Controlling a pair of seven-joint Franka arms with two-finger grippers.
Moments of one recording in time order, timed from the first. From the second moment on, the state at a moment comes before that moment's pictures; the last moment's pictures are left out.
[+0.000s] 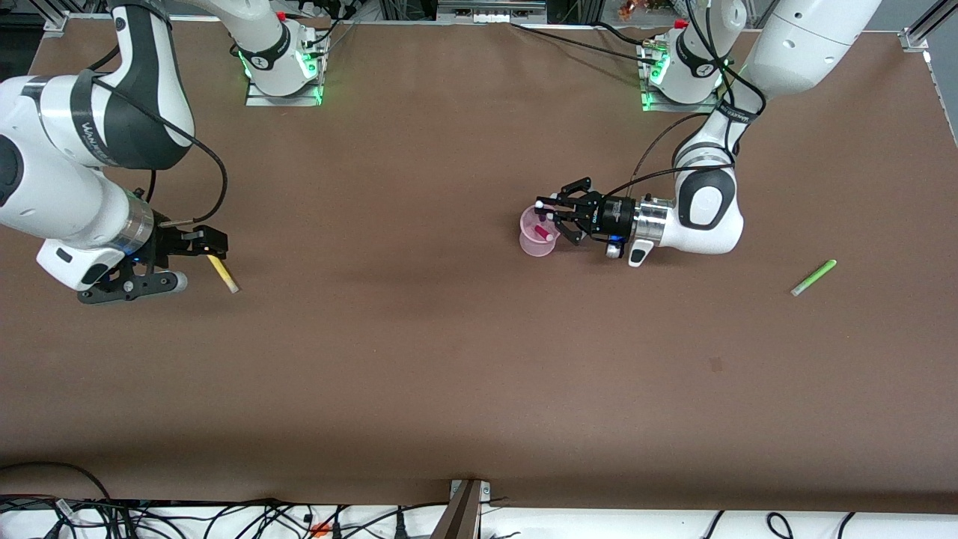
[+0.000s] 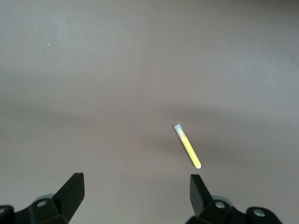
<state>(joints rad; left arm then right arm) 0.04 0.49 -0.34 -2.12 -1.46 1.86 -0.72 0.50 0.30 -0.45 -1.58 0.09 1.77 -0.13</state>
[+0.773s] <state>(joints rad) 0.12 0.43 -0.34 -2.09 -1.32 1.87 -0.70 0.05 0.21 -0.03 -1.58 -0.06 1.76 -0.14</state>
